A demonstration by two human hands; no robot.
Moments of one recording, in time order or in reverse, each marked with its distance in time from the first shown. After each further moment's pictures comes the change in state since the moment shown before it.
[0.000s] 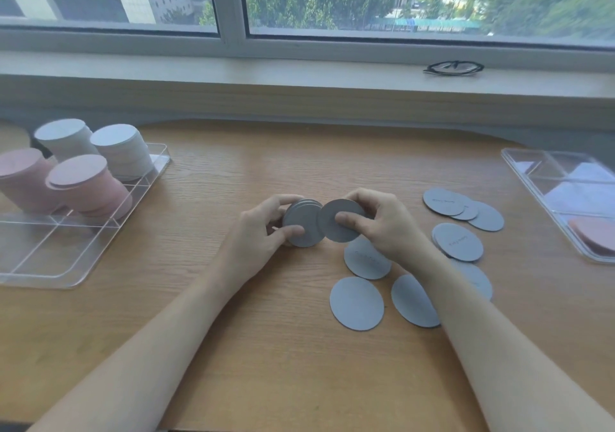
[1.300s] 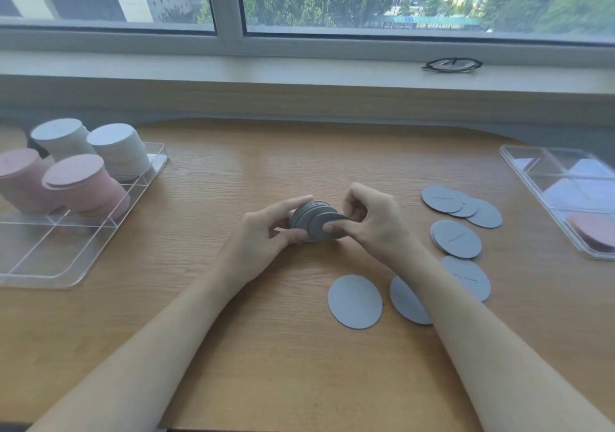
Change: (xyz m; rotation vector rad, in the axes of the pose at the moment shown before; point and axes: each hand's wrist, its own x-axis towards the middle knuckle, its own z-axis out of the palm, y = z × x) left_hand -0.005 0.007 0.002 0.033 -0.032 0.024; right_hand -0.003 -0.004 0.011 -0.160 0.120 -0.113
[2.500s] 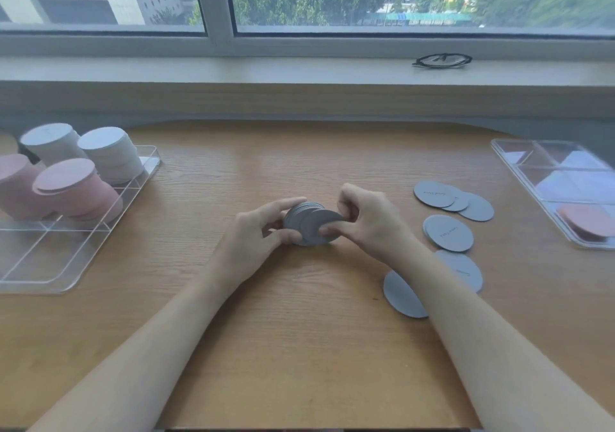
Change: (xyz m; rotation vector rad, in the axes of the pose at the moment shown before) left_hand 0.001 -0.005 0.001 -0.022 -0.016 -0.016; right_hand -0.001 0.004 -0.005 -0.154 -0.057 0.006
